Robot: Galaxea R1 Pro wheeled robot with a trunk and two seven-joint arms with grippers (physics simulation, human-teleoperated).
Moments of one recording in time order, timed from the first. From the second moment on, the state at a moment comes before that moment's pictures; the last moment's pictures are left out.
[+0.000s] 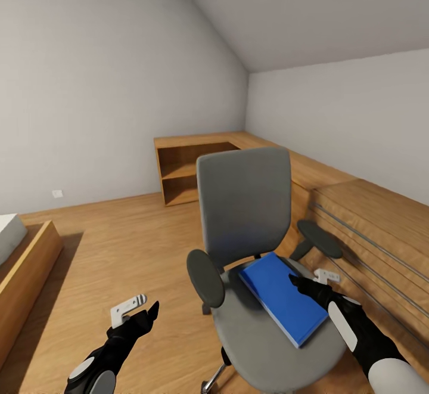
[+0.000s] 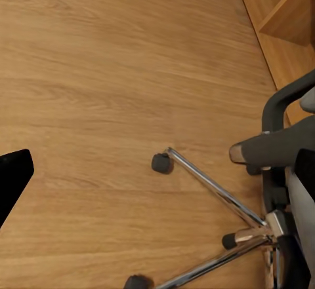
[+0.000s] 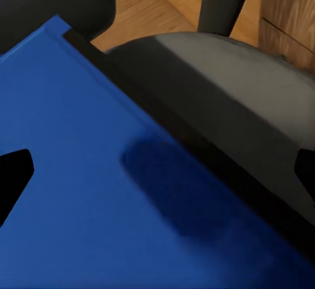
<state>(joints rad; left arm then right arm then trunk) -0.01 0.05 -0.16 -1.61 0.61 0.36 0.38 -0.54 -0.19 -0.02 -0.74 -0.40 0.25 0.13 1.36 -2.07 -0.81</state>
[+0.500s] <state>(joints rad) -0.01 0.05 -0.17 -1.61 0.61 0.36 0.38 -0.54 -0.19 -0.01 -0.76 -0.39 0.25 0.13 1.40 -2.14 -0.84</state>
